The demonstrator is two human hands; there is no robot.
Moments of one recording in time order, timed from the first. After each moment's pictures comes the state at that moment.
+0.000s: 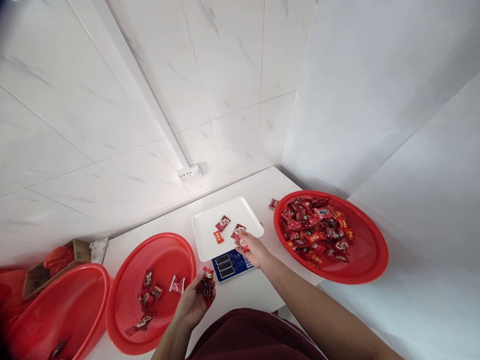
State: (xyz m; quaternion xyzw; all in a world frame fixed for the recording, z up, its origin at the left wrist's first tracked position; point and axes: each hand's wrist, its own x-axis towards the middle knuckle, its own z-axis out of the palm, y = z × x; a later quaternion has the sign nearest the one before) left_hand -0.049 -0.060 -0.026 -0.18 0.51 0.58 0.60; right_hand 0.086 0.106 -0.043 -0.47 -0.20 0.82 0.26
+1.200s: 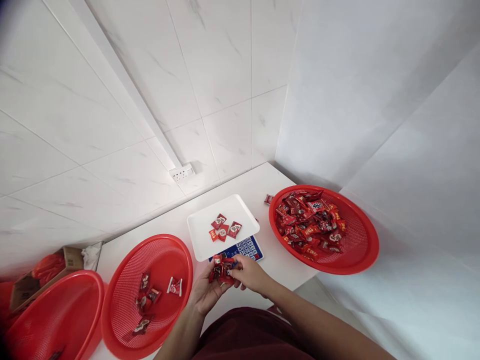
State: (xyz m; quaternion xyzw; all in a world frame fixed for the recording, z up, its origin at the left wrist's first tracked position) left_hand -0.025 -0.024 -0.024 -0.16 0.42 0.57 0.69; right_hand 0.112 0.045 -0.020 -0.42 -0.56 0.71 0.08
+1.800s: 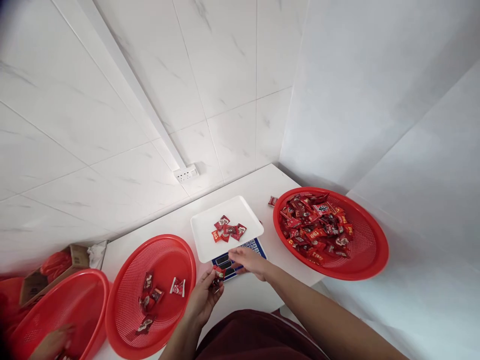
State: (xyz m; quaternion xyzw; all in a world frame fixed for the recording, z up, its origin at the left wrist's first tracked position) left_hand -0.034 -0.046 -0.039 -0.09 0.56 0.57 0.59; right_hand 0.100 0.078 -0.036 -0.42 -0.45 0.79 0.08
